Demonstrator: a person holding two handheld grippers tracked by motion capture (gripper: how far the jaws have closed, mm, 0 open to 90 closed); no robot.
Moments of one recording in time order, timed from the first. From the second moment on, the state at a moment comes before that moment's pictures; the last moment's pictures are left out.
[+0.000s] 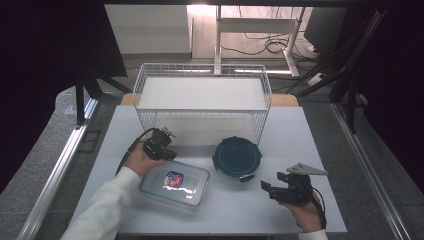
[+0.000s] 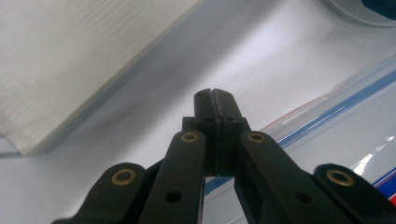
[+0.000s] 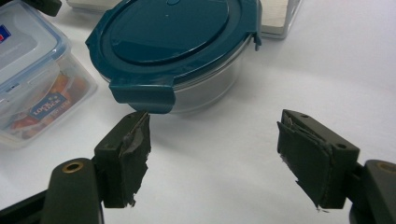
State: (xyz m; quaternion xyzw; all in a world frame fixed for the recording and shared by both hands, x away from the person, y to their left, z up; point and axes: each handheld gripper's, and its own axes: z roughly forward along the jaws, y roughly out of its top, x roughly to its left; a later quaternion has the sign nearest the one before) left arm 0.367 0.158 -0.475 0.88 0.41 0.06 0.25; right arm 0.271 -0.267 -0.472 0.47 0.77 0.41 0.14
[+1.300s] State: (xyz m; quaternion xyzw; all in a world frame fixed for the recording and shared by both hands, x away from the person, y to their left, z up) left arm 0.318 0.201 -0.465 0.84 0.45 0.07 0.29; right arm 0.264 -0.253 -0.459 0.46 0.77 0.42 0.14
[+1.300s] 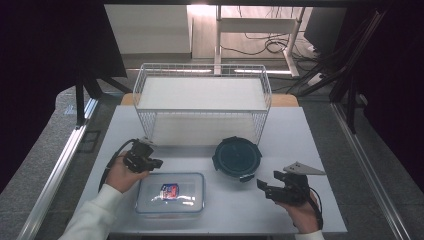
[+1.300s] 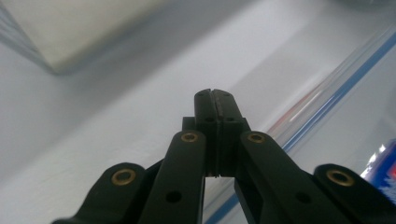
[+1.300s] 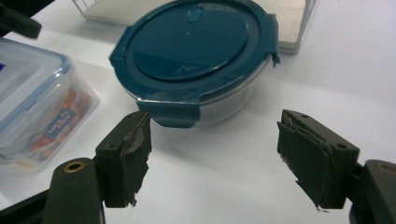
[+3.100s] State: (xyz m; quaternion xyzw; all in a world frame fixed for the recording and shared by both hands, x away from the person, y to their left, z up) left arm 0.211 0.266 -0.470 0.73 0.55 0.09 0.39; right arm 0.246 -0.179 -0.451 0.38 0.81 0.43 0.09
